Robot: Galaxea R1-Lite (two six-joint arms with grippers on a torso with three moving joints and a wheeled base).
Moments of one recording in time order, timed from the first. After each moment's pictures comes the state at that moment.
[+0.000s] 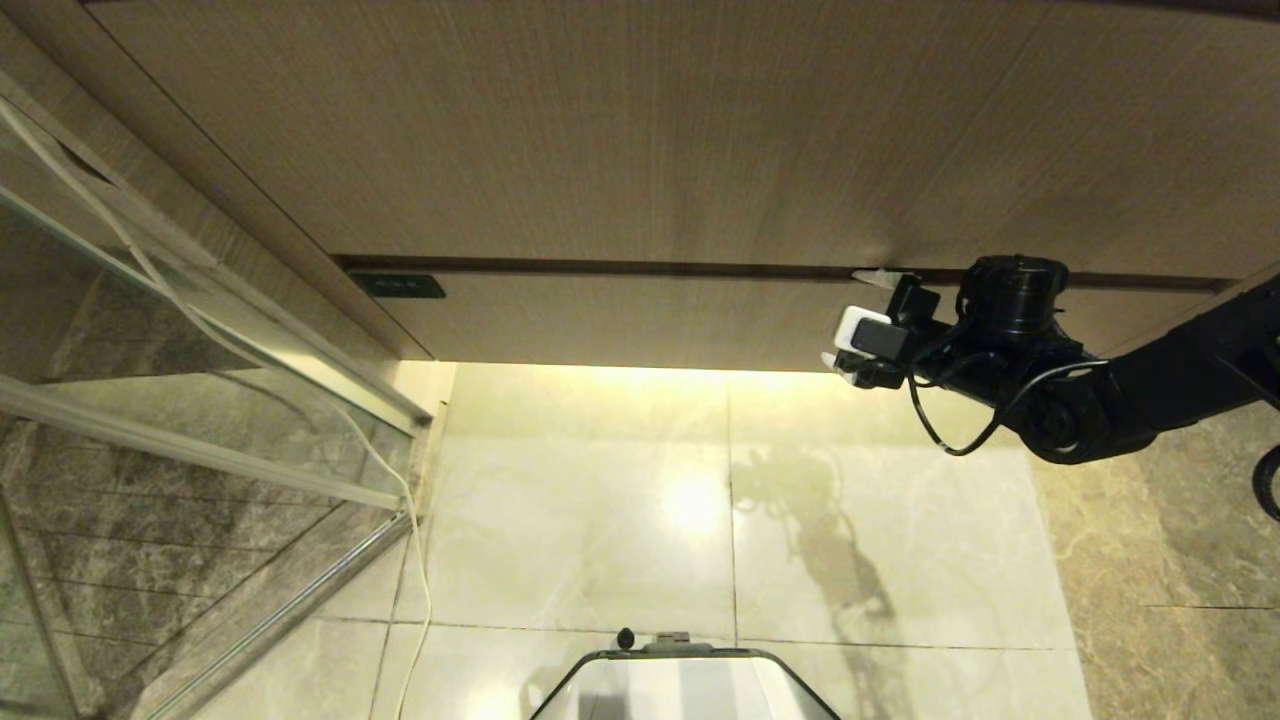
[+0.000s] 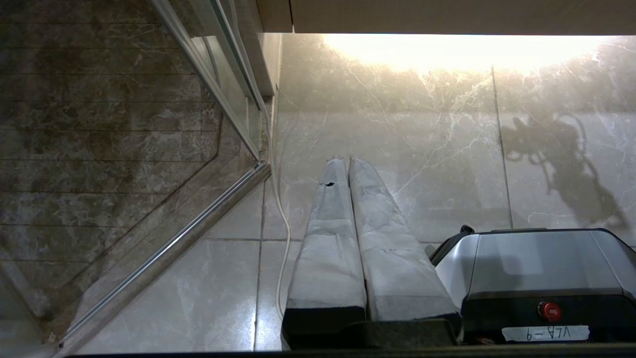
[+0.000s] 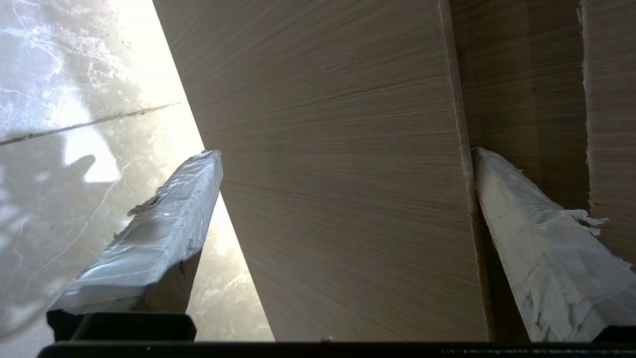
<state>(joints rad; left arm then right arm) 0.00 0.00 0.00 0.00 0.00 0.00 0.16 2.12 -1.16 -0.82 0.21 -1.24</state>
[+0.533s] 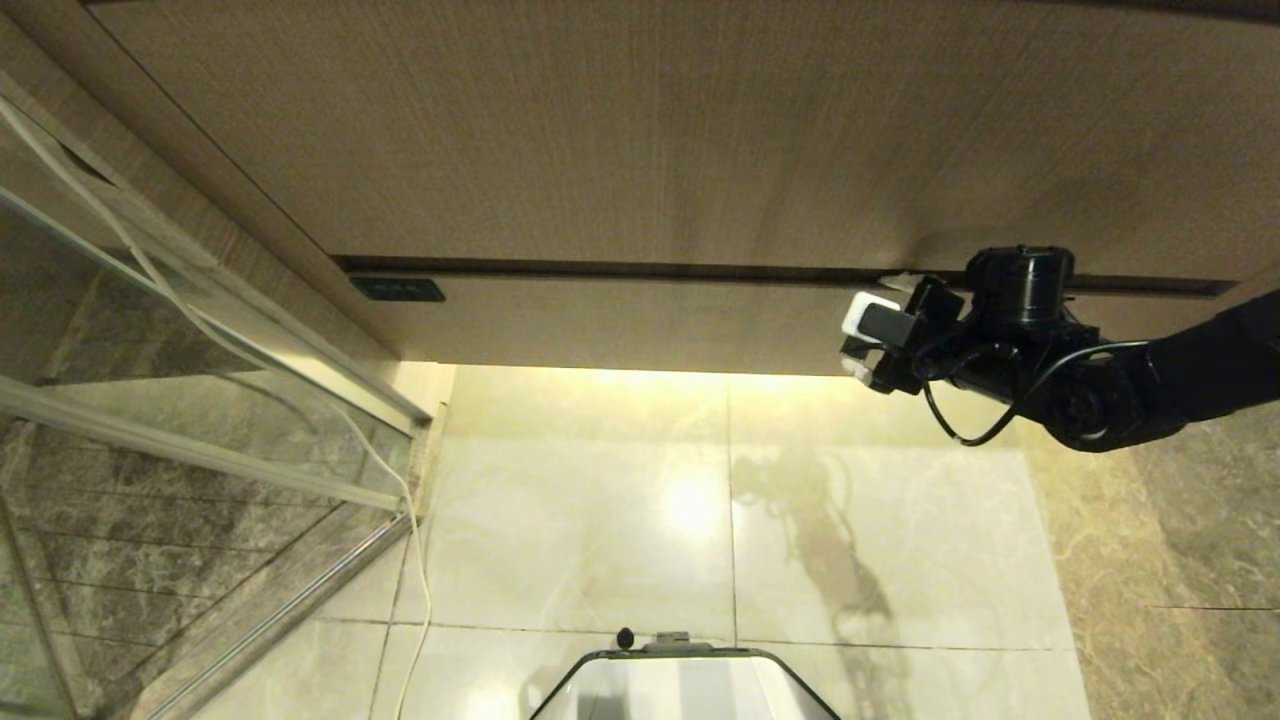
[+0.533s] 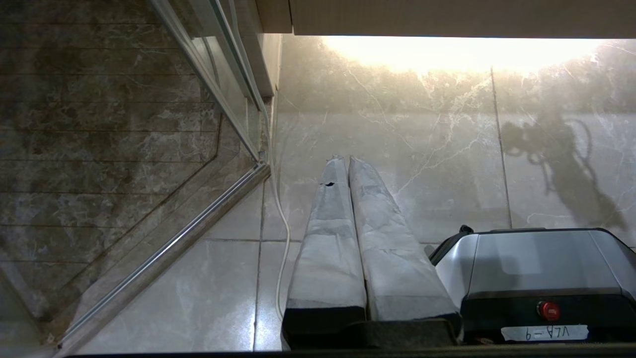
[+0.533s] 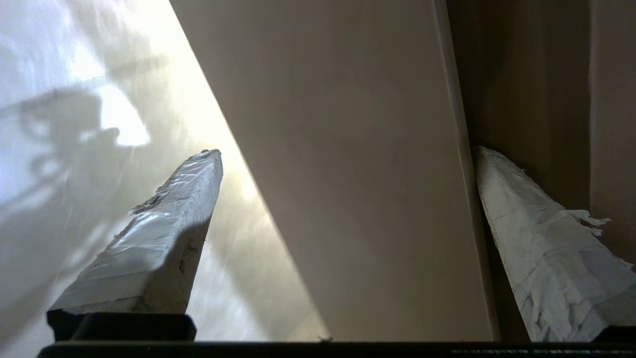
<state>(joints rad) 0.00 0.00 0.00 0.00 0.00 0.00 0.16 2.08 -1.16 -0.59 0.03 -1.13</state>
